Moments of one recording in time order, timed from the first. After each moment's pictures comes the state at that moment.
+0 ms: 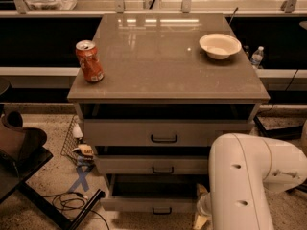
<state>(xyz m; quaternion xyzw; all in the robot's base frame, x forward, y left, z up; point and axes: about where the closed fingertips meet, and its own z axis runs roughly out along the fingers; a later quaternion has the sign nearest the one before) 0.483 -0.219 0.174 -0.63 0.75 -0.01 0.18</state>
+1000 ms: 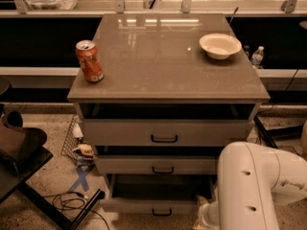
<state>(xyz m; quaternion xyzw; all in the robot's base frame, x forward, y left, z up) 0.433 -0.218 0.145 -0.63 0.76 0.03 0.16</state>
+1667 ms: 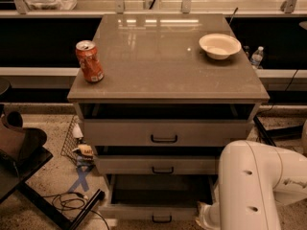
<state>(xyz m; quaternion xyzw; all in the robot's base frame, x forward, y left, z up) 0.429 -0.219 0.154 -0.63 0.76 0.03 0.16</state>
